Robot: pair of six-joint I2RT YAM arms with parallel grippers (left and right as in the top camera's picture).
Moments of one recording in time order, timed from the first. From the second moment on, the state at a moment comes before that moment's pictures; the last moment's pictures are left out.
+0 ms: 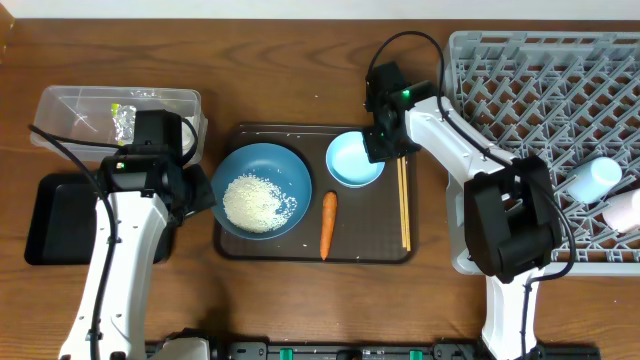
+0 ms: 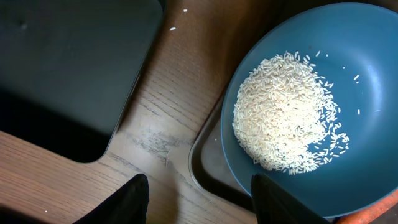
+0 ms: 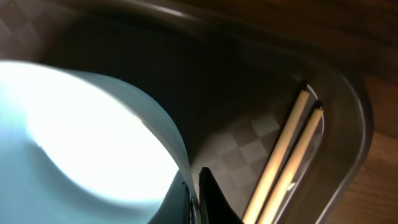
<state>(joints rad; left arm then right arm) 0.04 1.34 1.11 -1.13 -0.06 -0.43 0.41 2.14 1.64 -0.91 -0.04 0.20</state>
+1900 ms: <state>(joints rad) 0.04 1.34 1.11 -1.13 -0.06 -0.43 0.37 2.21 1.68 -0.99 -0.09 0.12</state>
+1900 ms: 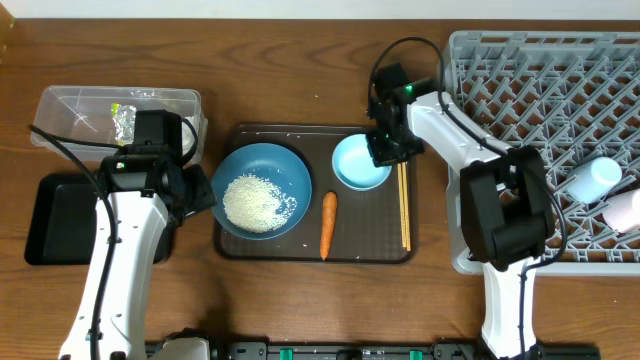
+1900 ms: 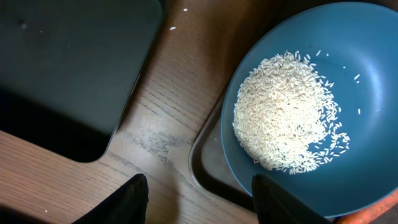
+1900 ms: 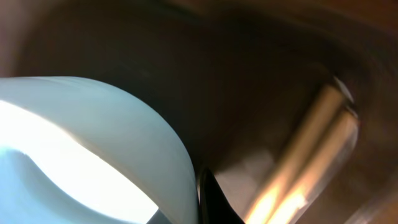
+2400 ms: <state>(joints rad) 0.04 1.34 1.11 -1.13 -0.06 -0.43 0.16 1.61 1.73 -0.93 0.58 0.11</state>
